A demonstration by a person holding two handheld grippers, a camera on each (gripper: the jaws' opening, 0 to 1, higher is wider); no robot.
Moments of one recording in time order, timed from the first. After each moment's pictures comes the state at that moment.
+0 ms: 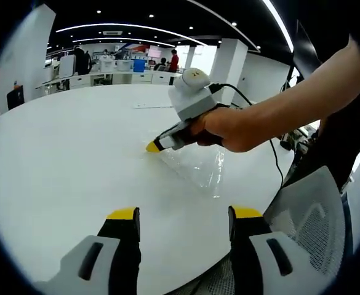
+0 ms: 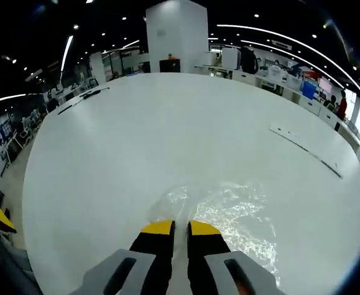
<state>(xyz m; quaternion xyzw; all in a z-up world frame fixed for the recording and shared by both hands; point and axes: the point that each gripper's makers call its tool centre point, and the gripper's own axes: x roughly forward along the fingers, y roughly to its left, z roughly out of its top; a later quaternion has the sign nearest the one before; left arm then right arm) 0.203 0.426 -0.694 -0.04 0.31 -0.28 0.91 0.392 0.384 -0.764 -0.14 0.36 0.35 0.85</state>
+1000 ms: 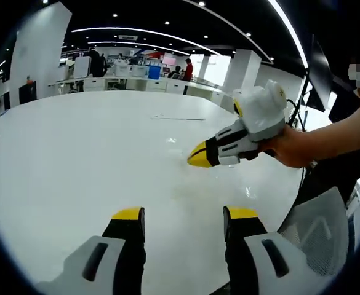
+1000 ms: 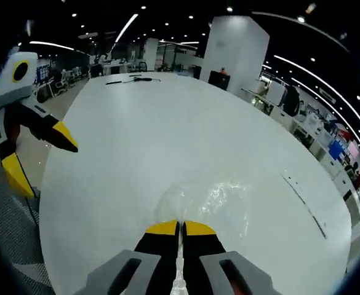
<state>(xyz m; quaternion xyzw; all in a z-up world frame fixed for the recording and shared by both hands) 0.244 0.452 -0.683 -0.07 0.29 -0.24 0.92 0.345 0.378 -0.729 -0.27 0.28 0.47 0.79</state>
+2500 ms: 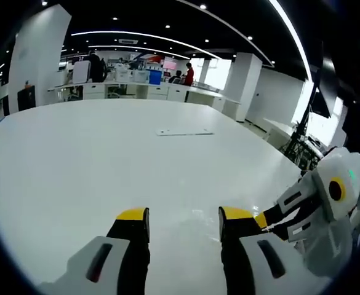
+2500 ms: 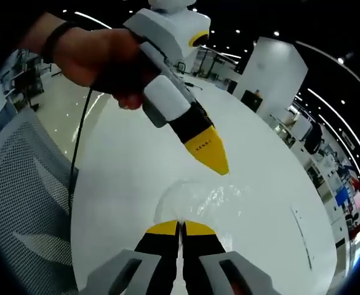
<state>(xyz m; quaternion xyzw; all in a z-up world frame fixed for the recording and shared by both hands) 0.330 0.450 -0.661 -0.07 0.28 -0.24 0.93 0.257 0.394 -0.705 -0.35 0.22 0.53 0.74</state>
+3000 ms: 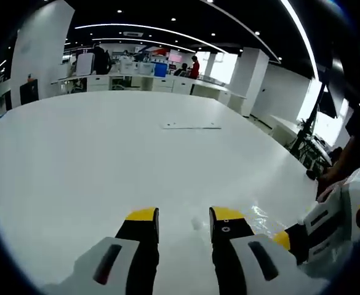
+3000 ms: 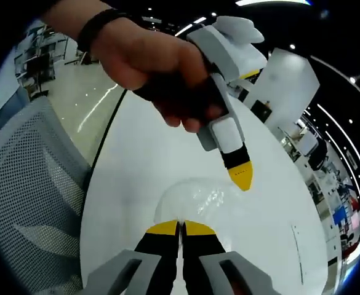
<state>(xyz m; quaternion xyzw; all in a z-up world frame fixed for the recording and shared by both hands) 0.346 0.455 -0.674 -0.07 0.31 -0.22 0.92 0.233 0.405 -0.697 -0.39 0.19 0.55 0.71</state>
